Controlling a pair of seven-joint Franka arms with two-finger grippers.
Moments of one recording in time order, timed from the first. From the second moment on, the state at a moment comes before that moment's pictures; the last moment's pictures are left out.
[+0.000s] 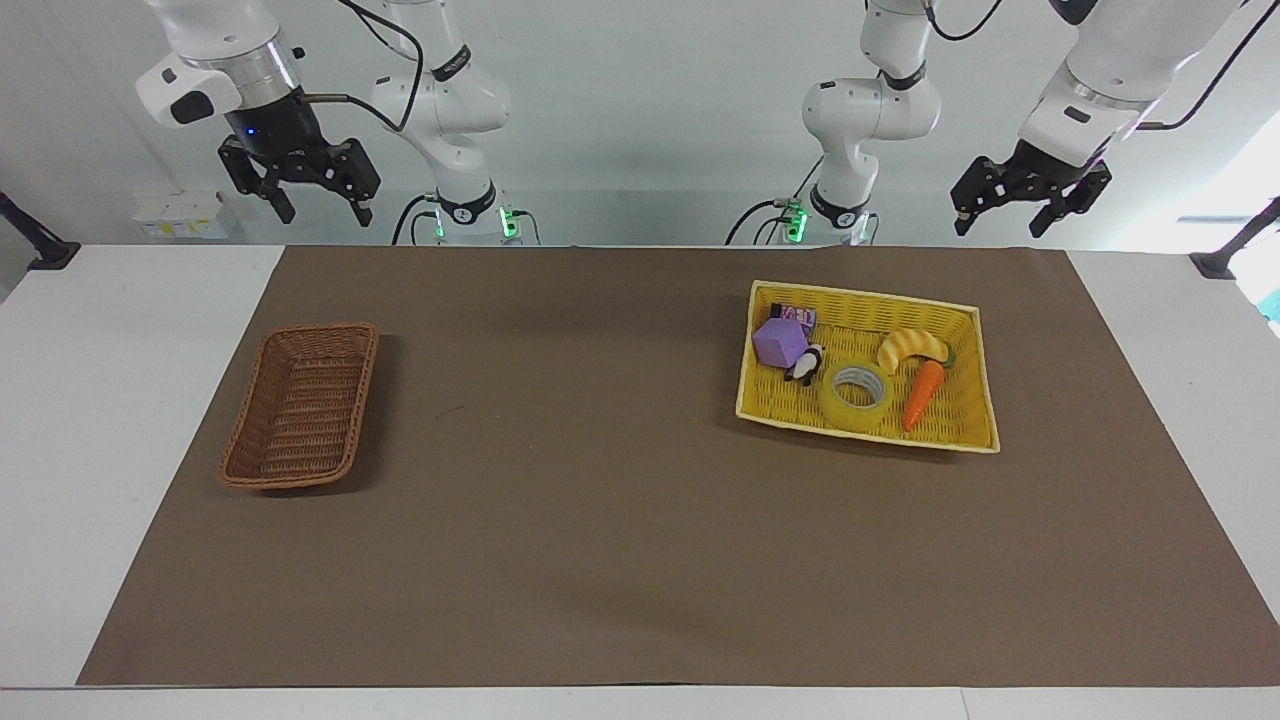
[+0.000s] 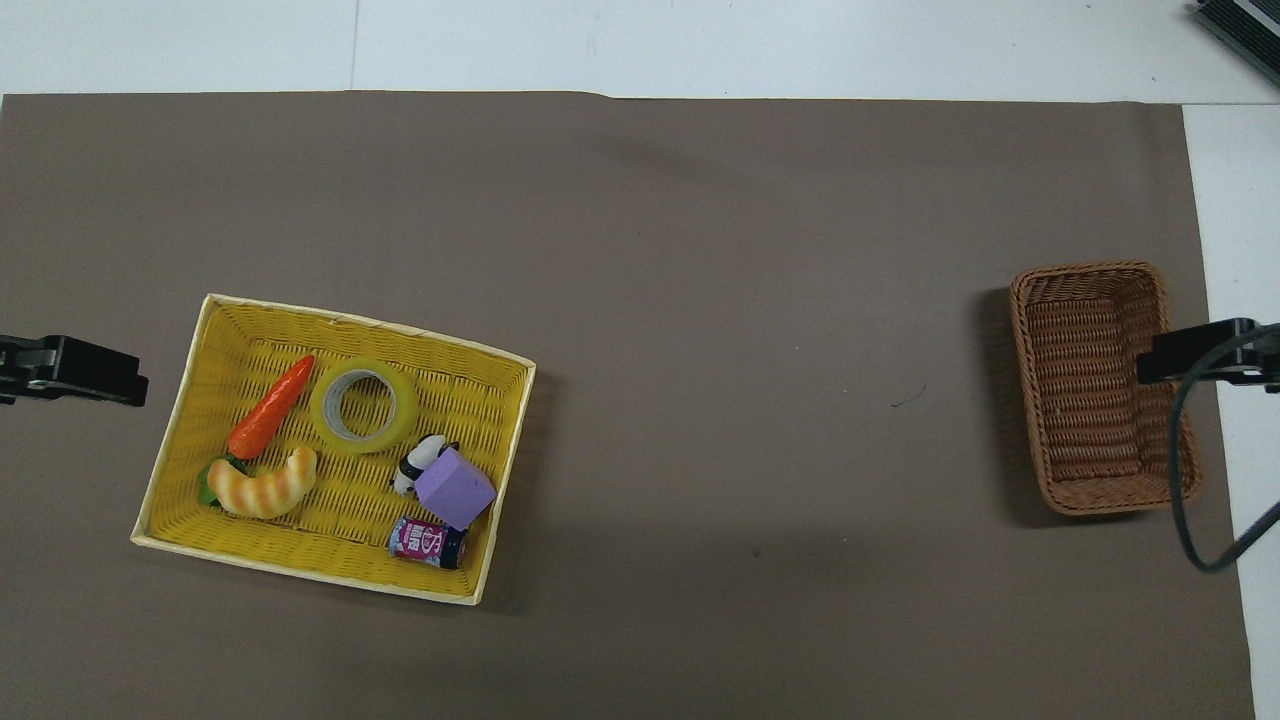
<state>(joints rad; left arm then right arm) -0.09 -0.08 -0.01 -1.56 -0.01 1.41 -0.01 0.05 -0.09 -0.06 -1.56 0.01 1.46 0.08</state>
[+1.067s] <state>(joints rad) -0.09 -0.05 -0.02 -1.93 -0.01 1.87 -0.13 0.05 -0.09 -0.06 -1.56 0.01 1.46 0.08</state>
